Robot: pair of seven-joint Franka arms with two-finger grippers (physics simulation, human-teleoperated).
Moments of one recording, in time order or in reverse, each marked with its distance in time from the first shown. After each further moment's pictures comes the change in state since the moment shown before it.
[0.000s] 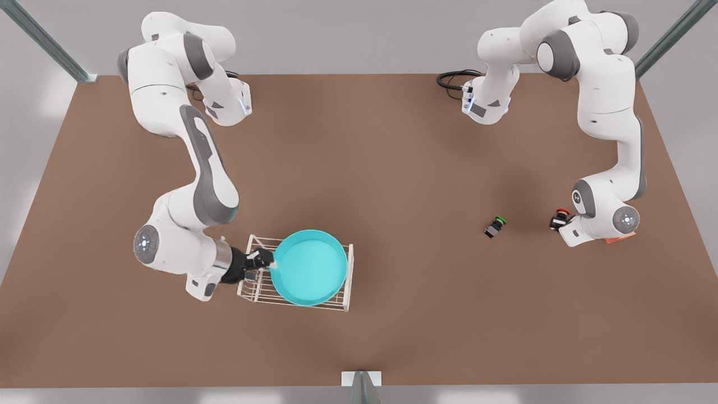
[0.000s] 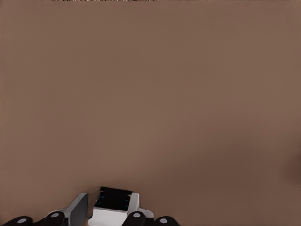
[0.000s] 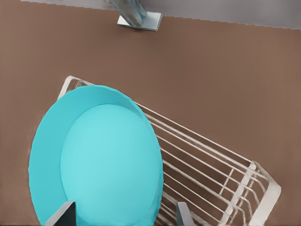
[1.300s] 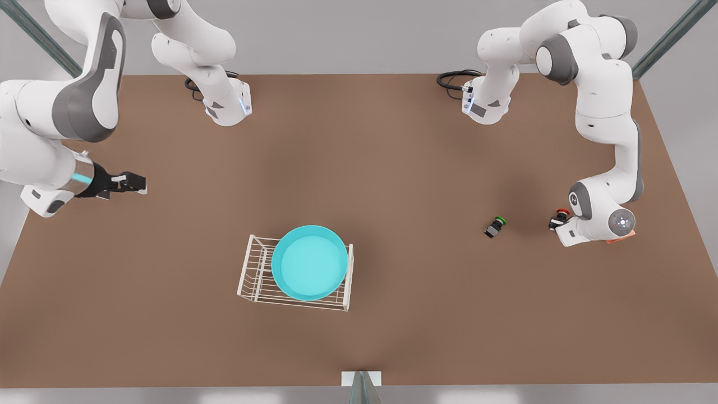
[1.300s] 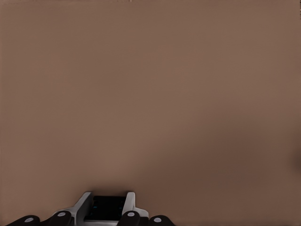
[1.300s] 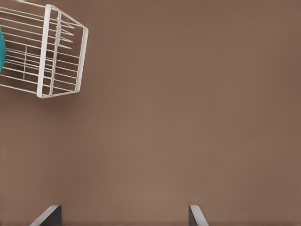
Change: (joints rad) left arm -0.004 0.025 0.000 0.008 0.007 0.009 0.080; right arm -0.137 -0.444 -0.177 -0.252 -0.343 -0.460 0.041
